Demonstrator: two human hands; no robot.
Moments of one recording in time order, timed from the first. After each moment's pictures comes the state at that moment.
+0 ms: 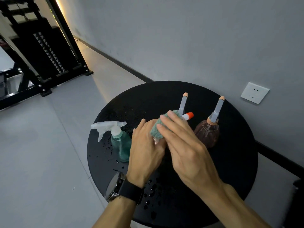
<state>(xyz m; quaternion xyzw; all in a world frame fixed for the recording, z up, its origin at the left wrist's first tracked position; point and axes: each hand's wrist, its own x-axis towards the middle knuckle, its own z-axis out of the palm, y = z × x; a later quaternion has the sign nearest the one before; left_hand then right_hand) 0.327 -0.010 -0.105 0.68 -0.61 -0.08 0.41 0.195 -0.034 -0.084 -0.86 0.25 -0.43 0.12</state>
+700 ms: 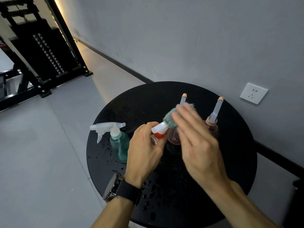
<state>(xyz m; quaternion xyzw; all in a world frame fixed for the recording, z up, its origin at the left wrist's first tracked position) 0.330 -0.008 -0.104 0.69 -0.56 -0.14 0.43 0.187 -0.043 -0.073 -0.81 0.32 -0.48 0.12</state>
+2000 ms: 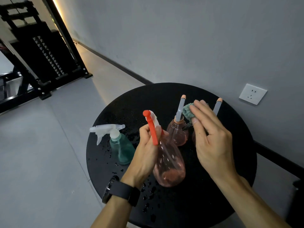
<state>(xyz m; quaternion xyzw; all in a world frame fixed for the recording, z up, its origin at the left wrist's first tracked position) 0.317 -0.001 -0.075 0.62 -0.40 -0.43 0.52 0.172 -0.064 -0.074 -0.73 0.39 -0.52 0.21</state>
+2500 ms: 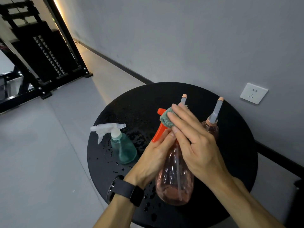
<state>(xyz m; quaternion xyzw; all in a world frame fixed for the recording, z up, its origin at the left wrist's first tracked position) 0.307 -0.001 -0.078 0.52 -0.41 -0.54 0.53 0.188 -0.048 -0.070 -0.81 0.29 -0.45 0.22</state>
